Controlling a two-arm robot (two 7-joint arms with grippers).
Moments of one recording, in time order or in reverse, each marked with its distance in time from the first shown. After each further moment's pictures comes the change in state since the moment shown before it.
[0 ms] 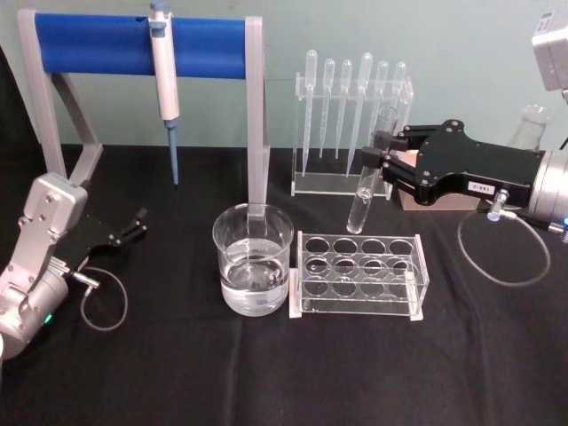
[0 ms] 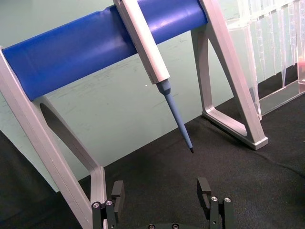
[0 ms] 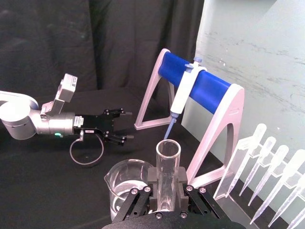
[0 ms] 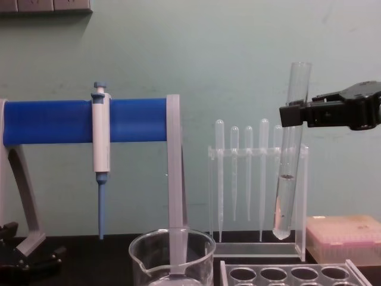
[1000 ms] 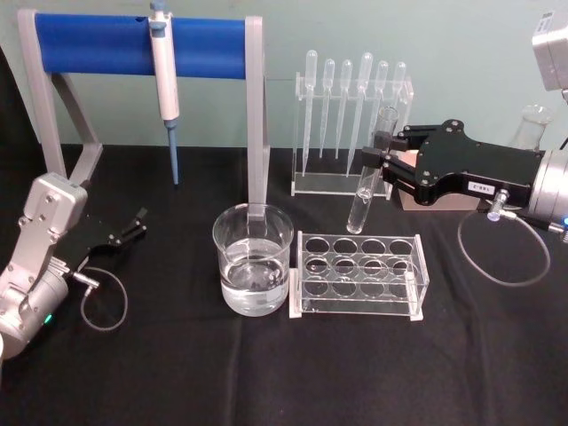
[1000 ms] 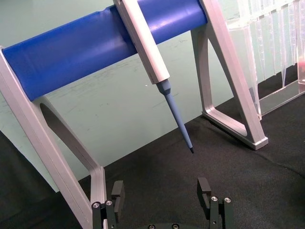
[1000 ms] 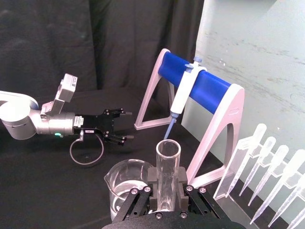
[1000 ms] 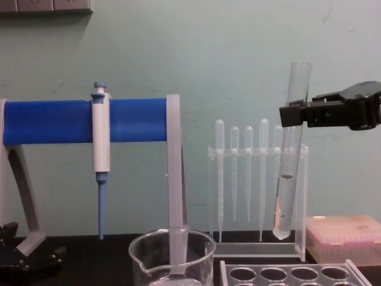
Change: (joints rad) left arm 0.000 0.000 0.000 0.000 0.000 0.000 0.000; right arm 0.000 0.000 0.000 0.000 0.000 0.000 0.000
